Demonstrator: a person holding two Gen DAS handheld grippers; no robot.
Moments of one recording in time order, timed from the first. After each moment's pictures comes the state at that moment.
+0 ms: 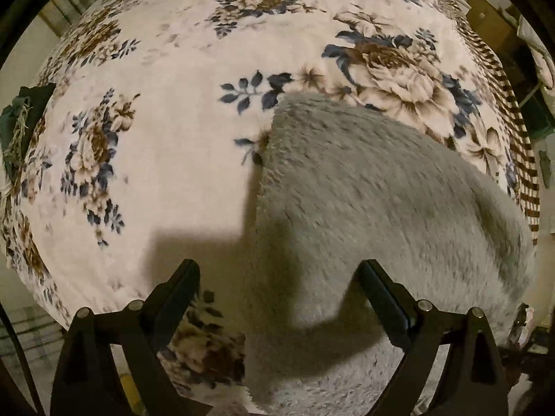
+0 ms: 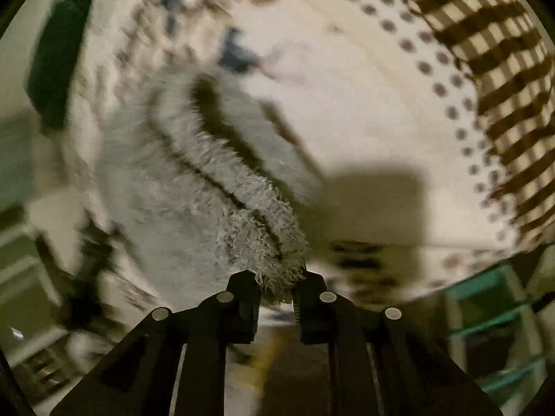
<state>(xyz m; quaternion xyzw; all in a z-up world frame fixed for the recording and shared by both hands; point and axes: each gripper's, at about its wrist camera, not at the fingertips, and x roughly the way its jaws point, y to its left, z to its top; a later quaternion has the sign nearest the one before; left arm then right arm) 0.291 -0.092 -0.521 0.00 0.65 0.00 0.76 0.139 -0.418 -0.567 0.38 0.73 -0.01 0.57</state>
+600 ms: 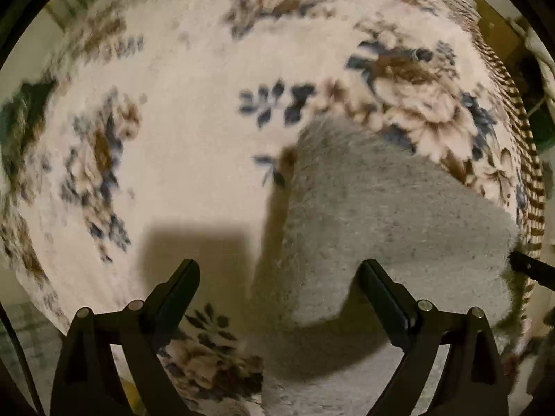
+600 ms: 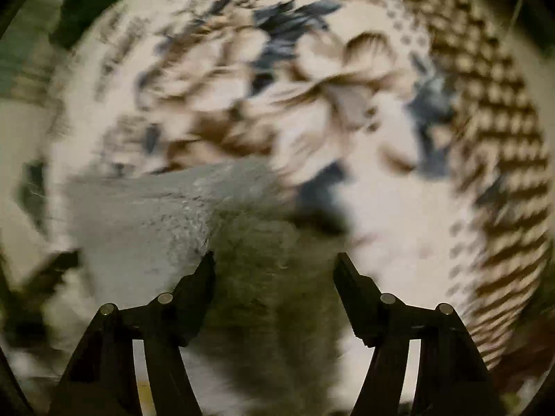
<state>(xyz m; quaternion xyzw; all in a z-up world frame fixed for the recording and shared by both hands) 0.315 -0.062 -0.540 -0.05 0.66 0.00 0.75 0.292 -0.378 -0.553 0.15 0.70 0.03 0.70</state>
